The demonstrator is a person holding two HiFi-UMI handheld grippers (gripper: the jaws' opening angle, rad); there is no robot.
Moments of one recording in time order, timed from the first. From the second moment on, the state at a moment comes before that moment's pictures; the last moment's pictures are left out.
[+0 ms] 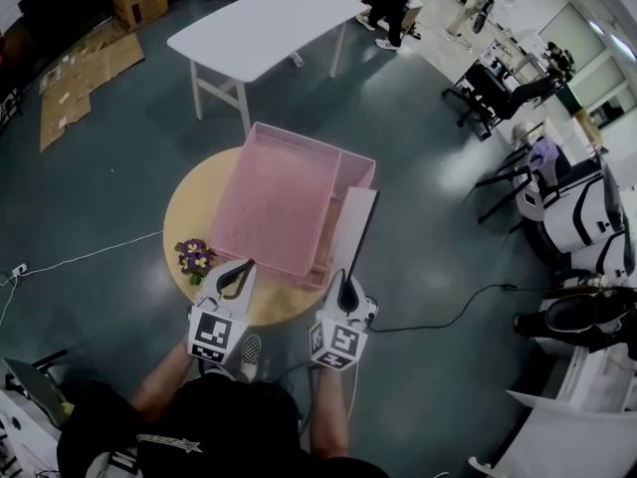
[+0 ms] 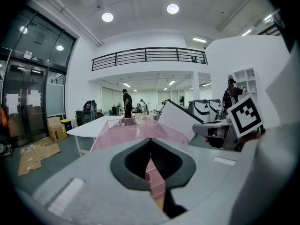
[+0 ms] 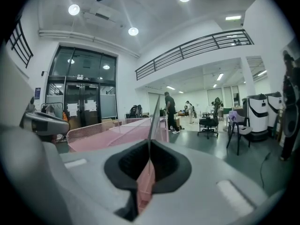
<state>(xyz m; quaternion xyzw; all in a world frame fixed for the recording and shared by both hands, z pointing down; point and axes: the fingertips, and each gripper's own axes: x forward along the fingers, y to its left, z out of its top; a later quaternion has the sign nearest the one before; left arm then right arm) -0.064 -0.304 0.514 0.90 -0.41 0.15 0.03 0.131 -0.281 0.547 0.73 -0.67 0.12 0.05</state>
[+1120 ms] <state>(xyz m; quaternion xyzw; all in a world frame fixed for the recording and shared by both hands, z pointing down) -0.078 -0.284 0.555 0.89 -0.41 0.19 0.06 0.140 -0.313 0.692 0.73 -0.64 0.19 0.13</state>
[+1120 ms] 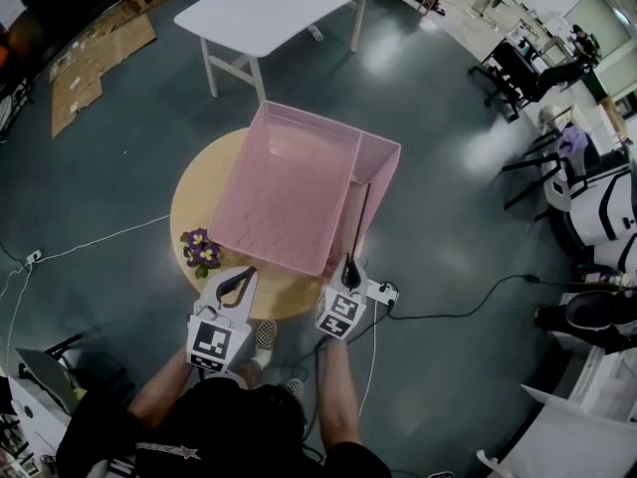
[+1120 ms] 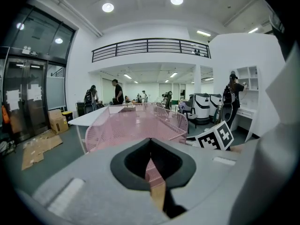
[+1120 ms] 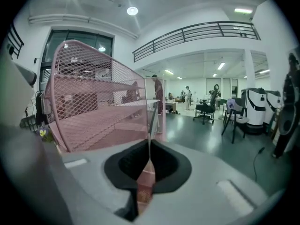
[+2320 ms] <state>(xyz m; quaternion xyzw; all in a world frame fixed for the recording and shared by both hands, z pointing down) -0.088 -0.250 0.533 0.88 -0.43 0.18 0.05 0.143 -0.304 0.655 0.72 -0.66 0.17 0.12</state>
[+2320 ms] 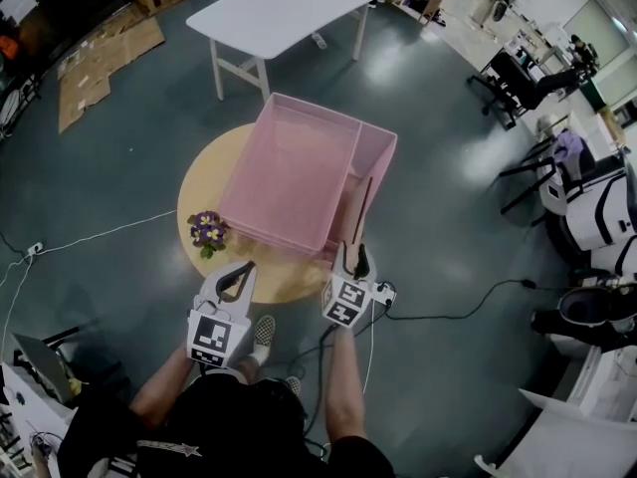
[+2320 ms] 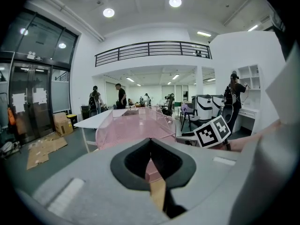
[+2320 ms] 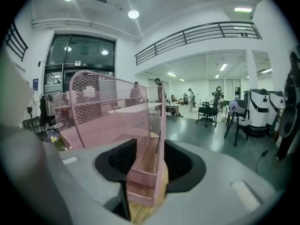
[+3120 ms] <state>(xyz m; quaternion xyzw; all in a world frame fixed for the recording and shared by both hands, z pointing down) -0.065 -0.132 0.462 0.87 -0.47 0.12 0.00 0.122 -0.160 0.511 0.66 -0.75 0.08 0.07</state>
